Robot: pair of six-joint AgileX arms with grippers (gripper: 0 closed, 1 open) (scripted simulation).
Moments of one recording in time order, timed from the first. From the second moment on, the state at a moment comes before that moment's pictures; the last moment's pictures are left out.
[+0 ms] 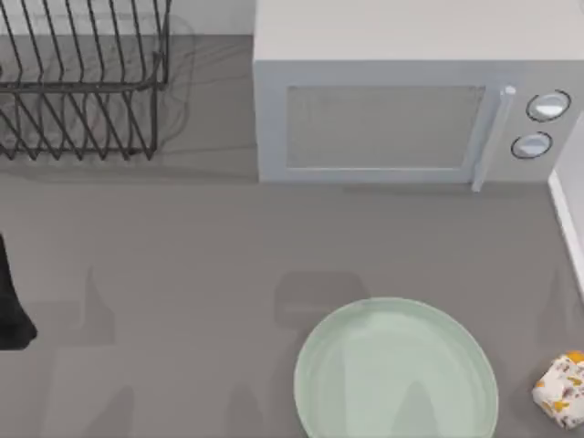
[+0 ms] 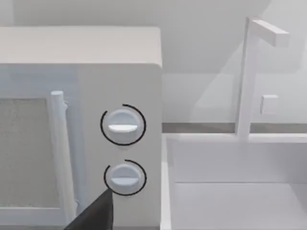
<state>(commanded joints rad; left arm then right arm) 0.00 0.00 0.00 0.00 0.00 0.00 0.00 0.00 0.00 0.00 0.00 0.00</state>
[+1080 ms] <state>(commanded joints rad) 0.00 0.00 0.00 0.00 0.00 0.00 0.25 1.11 0.62 -0.75 0.00 -0.22</state>
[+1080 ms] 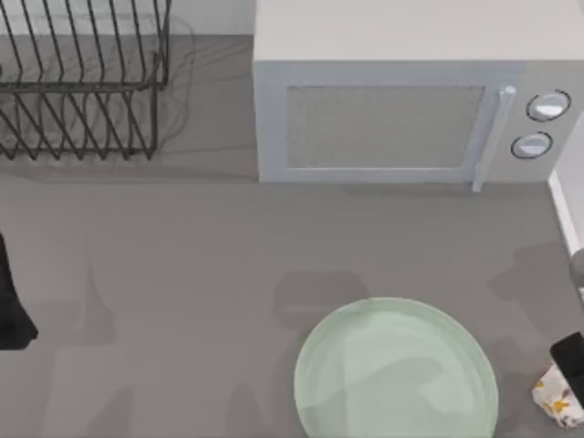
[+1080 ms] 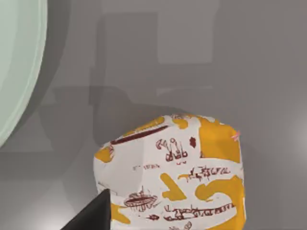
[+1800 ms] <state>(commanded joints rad) 0.00 0.00 0.00 0.00 0.00 0.00 0.33 1.43 0.83 -0.97 0.00 -0.29</state>
